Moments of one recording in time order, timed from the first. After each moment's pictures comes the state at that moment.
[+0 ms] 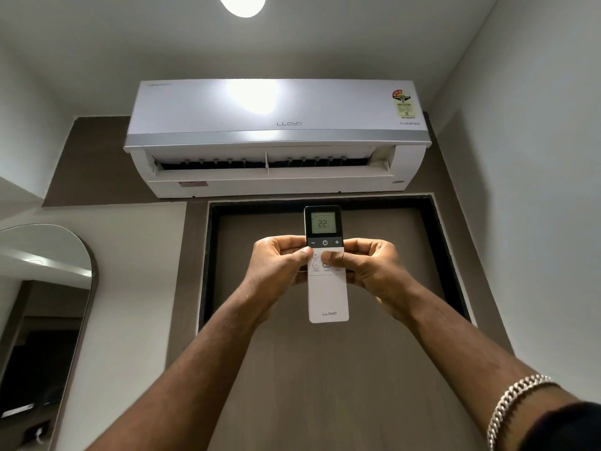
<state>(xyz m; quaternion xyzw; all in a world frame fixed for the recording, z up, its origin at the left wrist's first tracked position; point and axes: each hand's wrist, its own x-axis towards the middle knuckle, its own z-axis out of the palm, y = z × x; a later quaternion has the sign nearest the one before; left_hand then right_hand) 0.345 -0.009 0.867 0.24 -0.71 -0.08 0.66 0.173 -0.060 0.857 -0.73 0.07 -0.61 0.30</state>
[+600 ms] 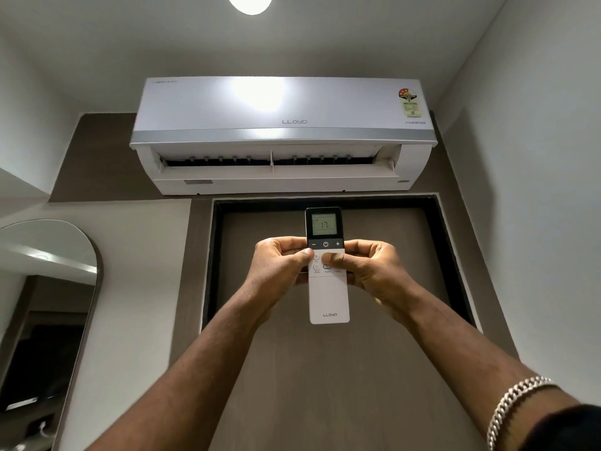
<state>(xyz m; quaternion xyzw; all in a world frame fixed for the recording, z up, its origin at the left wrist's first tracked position) 0.352 -0.010 0.864 0.25 -0.70 -0.07 0.66 0.183 -0.059 0.855 -0.73 0.08 -0.61 0.30</state>
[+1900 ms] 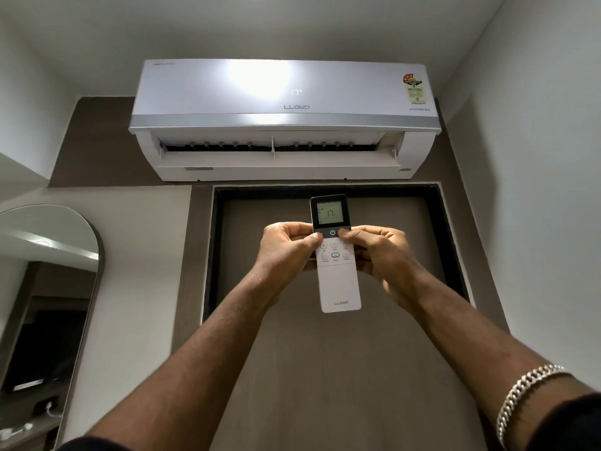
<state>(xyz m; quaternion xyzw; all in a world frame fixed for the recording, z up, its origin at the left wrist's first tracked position) 0.343 -0.010 0.863 0.27 -0.70 -0.07 0.66 0.178 -0.052 0.853 -0.71 0.12 -0.63 0.29</state>
